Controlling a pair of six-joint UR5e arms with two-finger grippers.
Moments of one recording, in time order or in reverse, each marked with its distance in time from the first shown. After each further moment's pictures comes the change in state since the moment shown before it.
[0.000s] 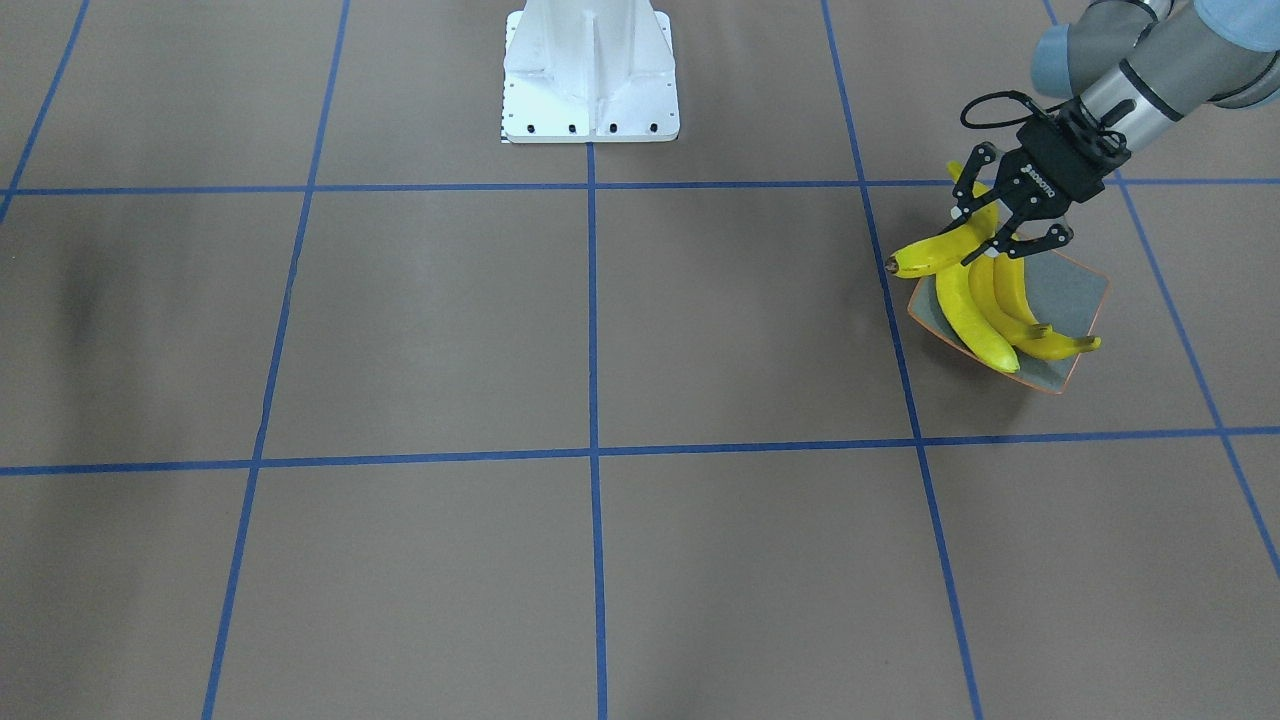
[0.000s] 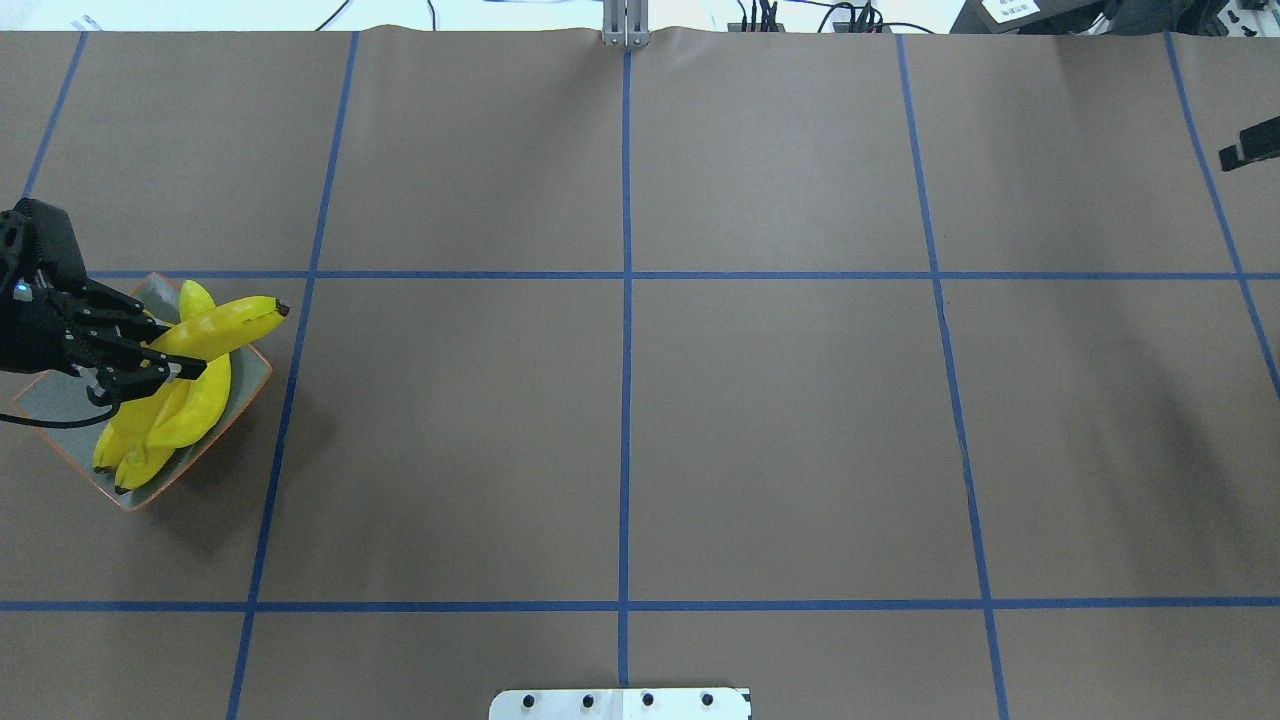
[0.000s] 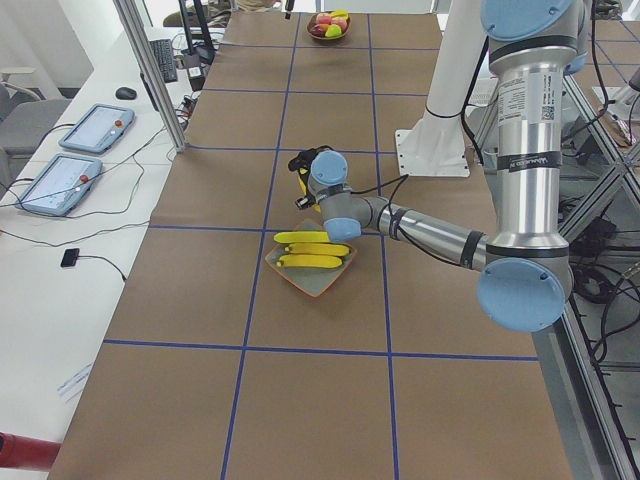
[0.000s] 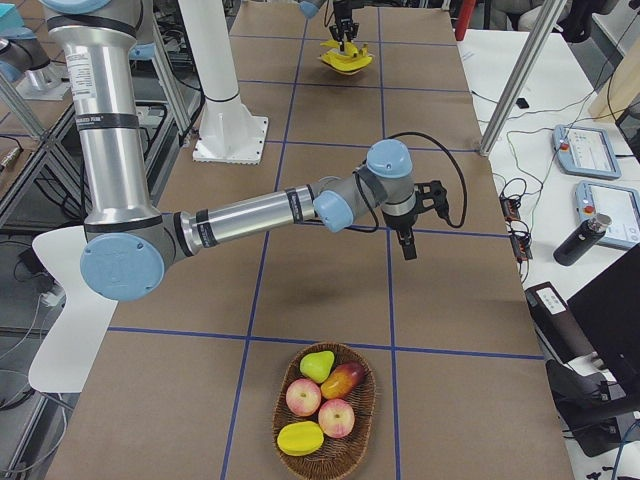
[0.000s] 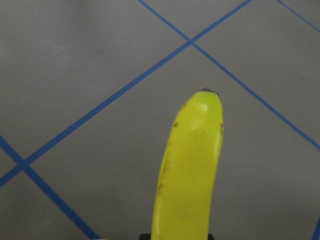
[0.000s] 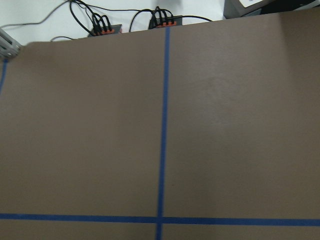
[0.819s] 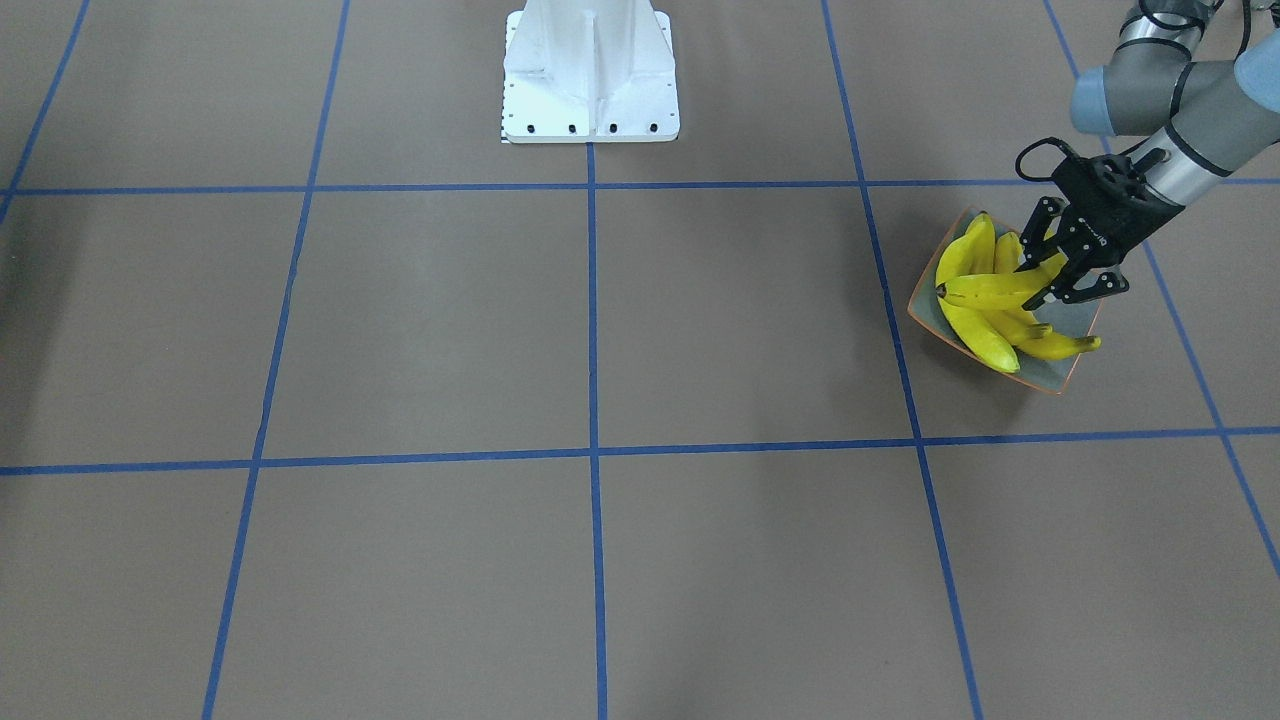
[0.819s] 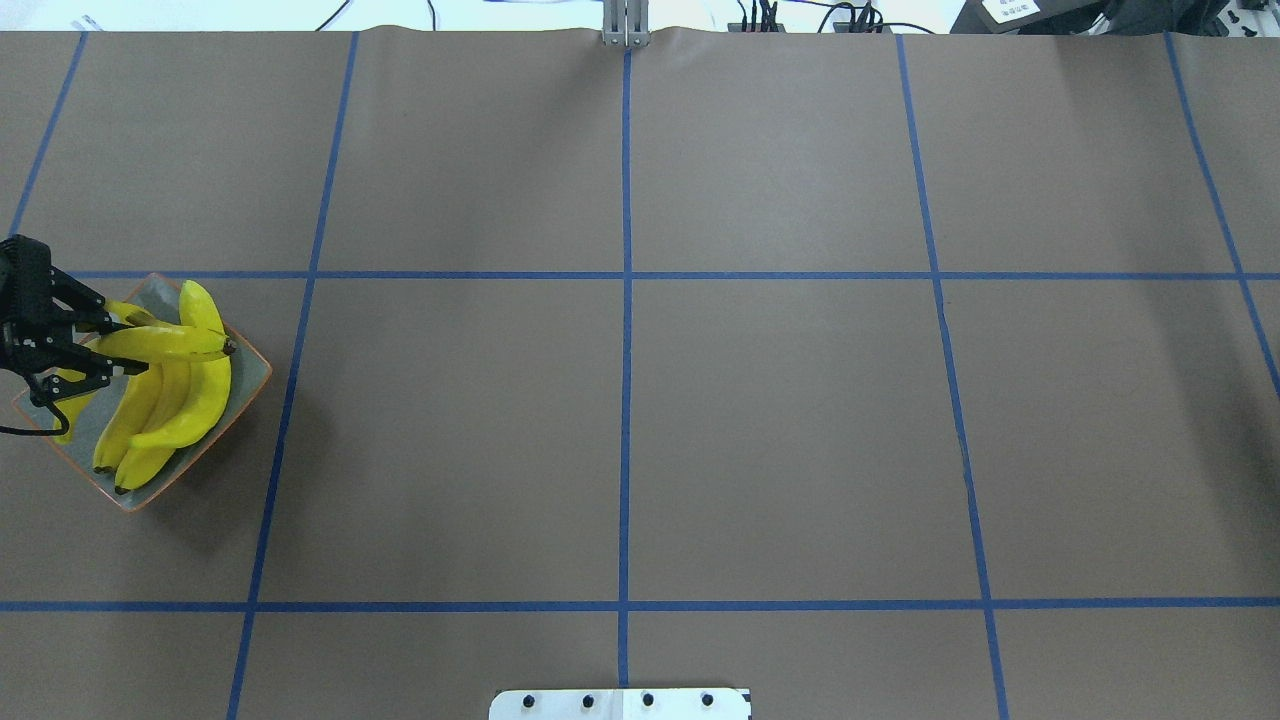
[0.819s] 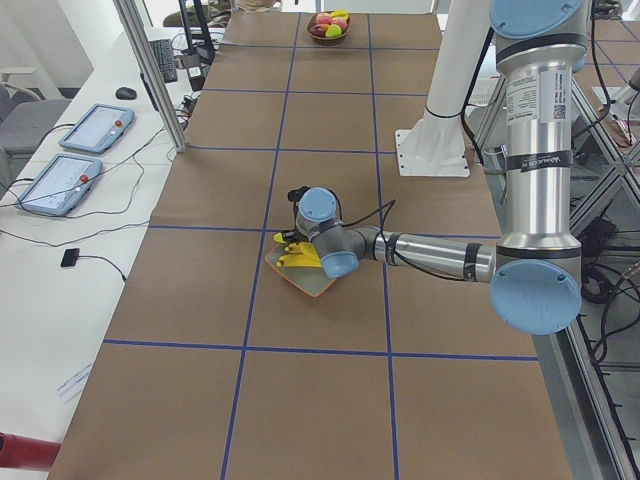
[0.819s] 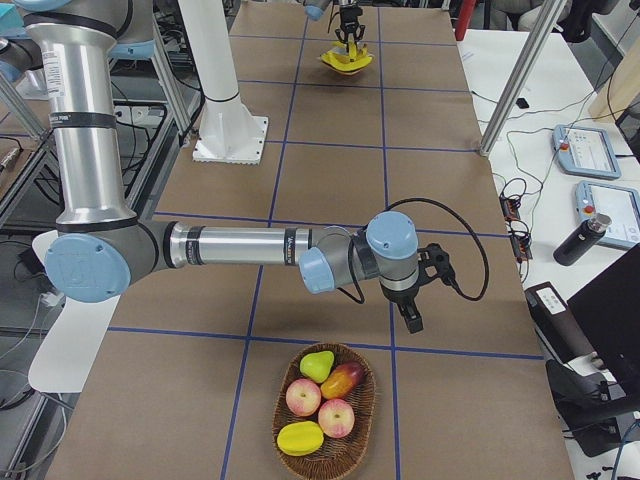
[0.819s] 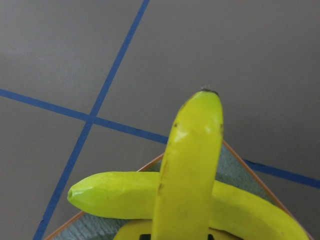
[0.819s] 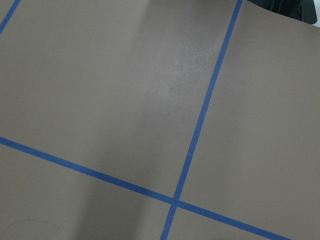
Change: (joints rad) left arm -0.051 0.002 0.164 -0.027 0.005 0.457; right arm 0.159 -0.020 -0.175 0.005 0.060 -0.379
